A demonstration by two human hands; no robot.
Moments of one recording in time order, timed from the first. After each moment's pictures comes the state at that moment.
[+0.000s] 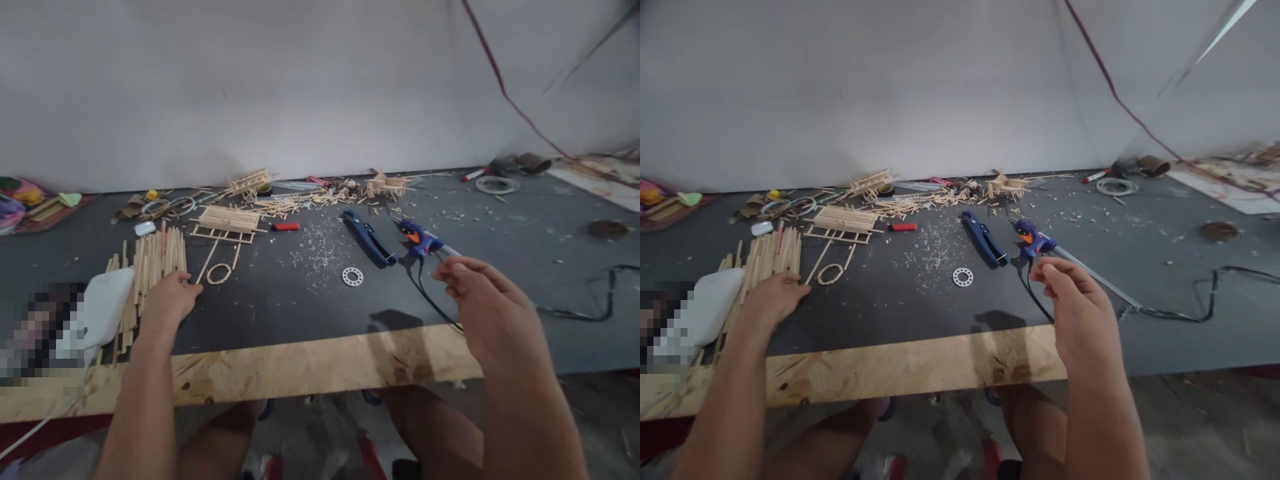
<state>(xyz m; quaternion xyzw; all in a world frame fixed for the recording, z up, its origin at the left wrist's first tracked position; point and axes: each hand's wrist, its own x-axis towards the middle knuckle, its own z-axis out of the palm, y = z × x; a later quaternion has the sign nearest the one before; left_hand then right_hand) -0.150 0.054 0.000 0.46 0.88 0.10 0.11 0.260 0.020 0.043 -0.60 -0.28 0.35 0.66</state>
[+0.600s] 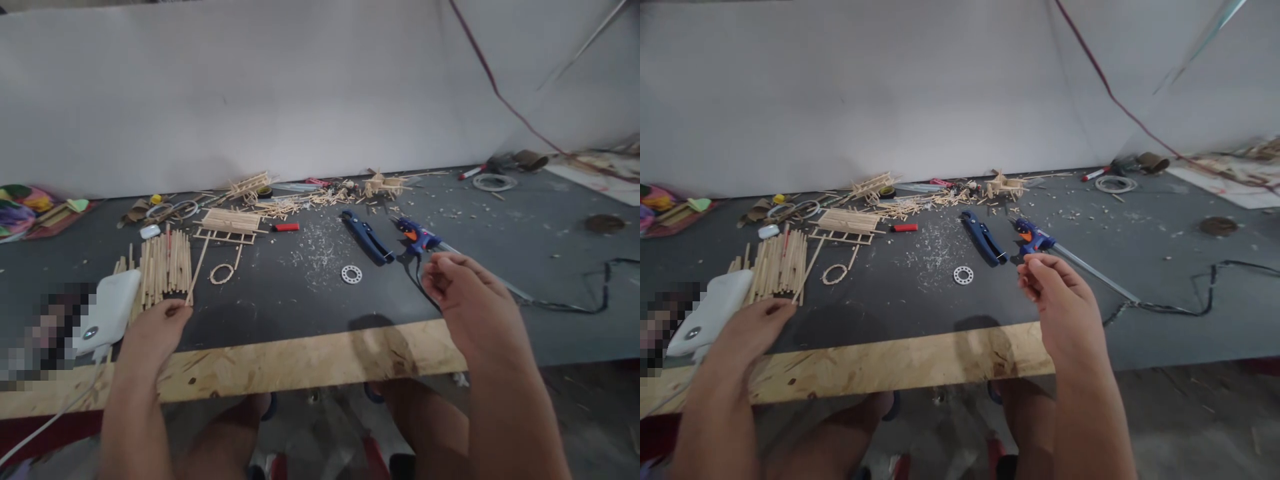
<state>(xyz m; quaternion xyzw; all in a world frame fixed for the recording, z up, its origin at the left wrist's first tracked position) -0.148 0.005 0.018 0.46 0.88 0.10 0.12 0.253 0.017 0.039 -0.51 -0.28 0.44 0.69</state>
